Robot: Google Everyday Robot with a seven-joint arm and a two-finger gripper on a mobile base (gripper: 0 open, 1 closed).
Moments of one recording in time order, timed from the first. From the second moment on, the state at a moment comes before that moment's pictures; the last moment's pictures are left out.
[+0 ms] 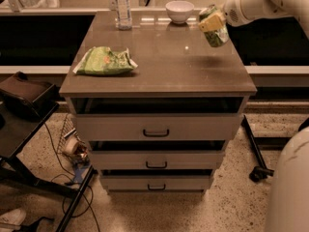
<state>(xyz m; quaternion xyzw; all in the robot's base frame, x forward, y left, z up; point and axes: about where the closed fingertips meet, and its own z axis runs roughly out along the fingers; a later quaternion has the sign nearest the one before) 0.798 -0.202 0.947 -0.37 0.79 0.04 0.49</state>
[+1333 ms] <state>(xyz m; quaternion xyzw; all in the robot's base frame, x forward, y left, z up) 0.782 -0.210 0.823 -0.46 0.85 0.01 0.25</state>
